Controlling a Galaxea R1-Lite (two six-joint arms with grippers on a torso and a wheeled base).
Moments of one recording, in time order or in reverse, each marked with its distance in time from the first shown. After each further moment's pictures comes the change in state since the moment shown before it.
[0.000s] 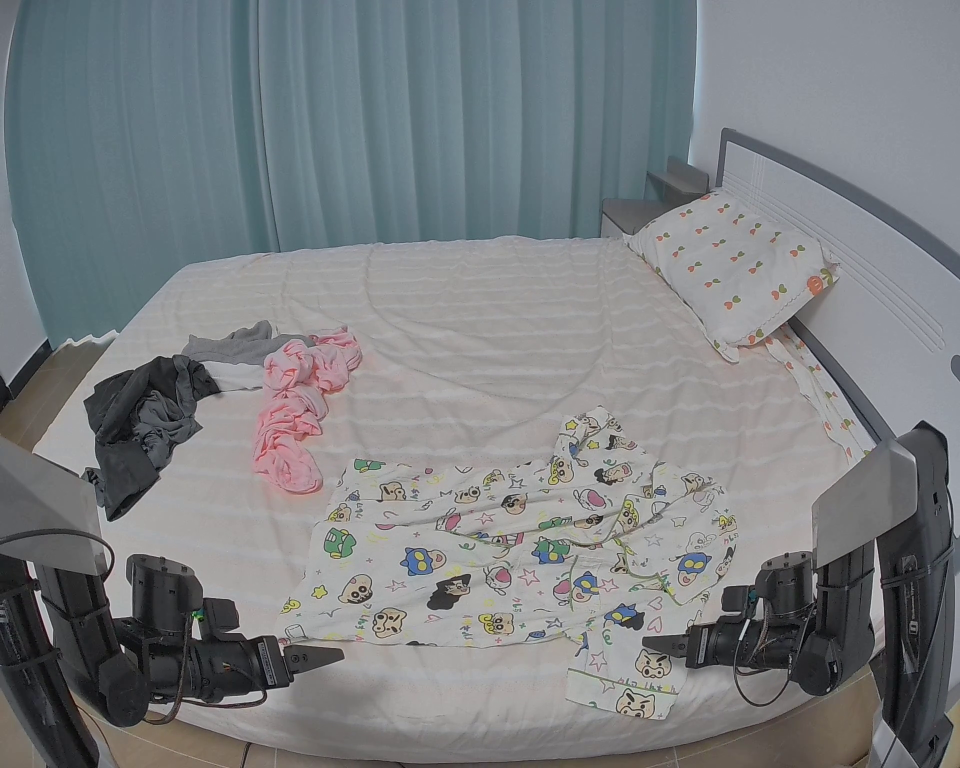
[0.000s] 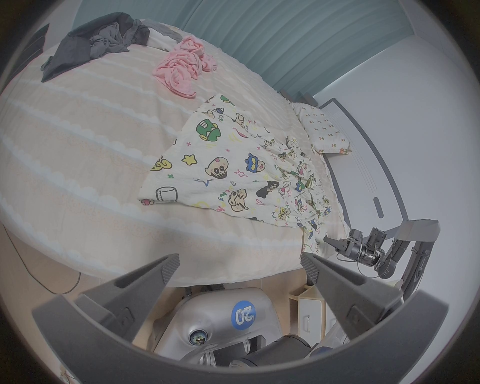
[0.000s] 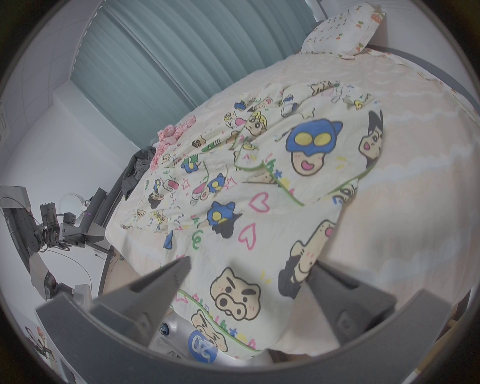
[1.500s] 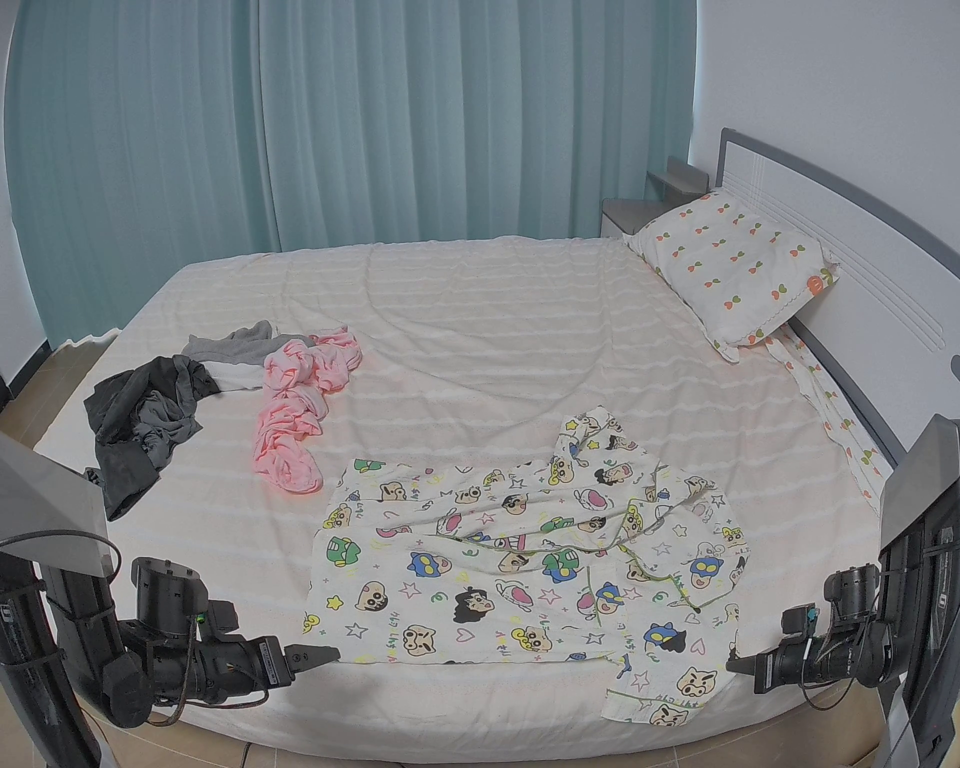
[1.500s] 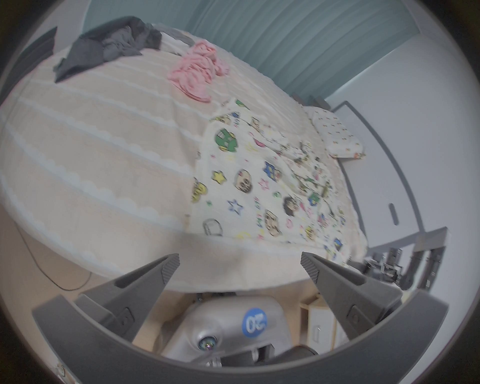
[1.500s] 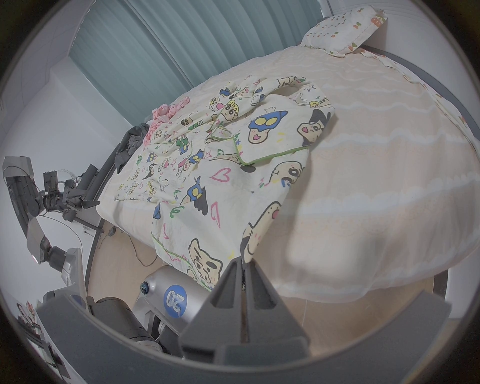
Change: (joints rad) left arm -0.019 0.026 -0.014 -0.004 0.139 -0.026; right arm -0.316 -0.051 0.211 0.079 0.135 -0.403
